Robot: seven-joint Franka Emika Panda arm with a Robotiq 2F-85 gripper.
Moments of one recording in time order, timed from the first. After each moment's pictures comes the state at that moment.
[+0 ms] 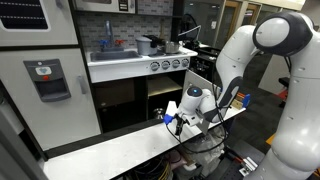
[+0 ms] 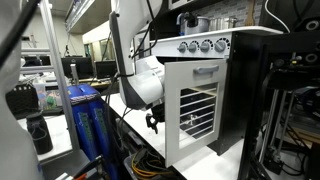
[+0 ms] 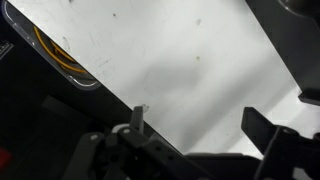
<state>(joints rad) -0.21 0.32 0.13 -2.53 -1.32 3.07 -2.60</state>
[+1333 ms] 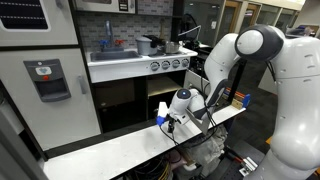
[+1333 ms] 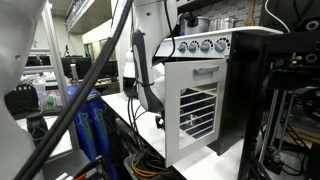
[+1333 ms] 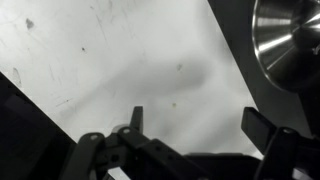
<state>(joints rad) -0.24 0.51 0.20 -2.30 -1.48 2.99 -2.60</state>
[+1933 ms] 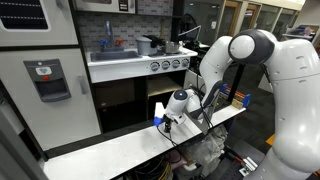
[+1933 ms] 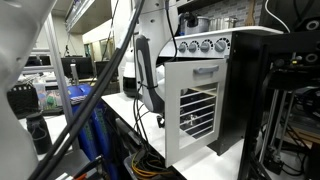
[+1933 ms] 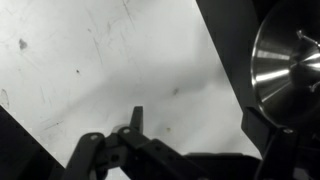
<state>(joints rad) -0.17 0.56 0.15 -2.22 -1.51 3.02 -2.60</state>
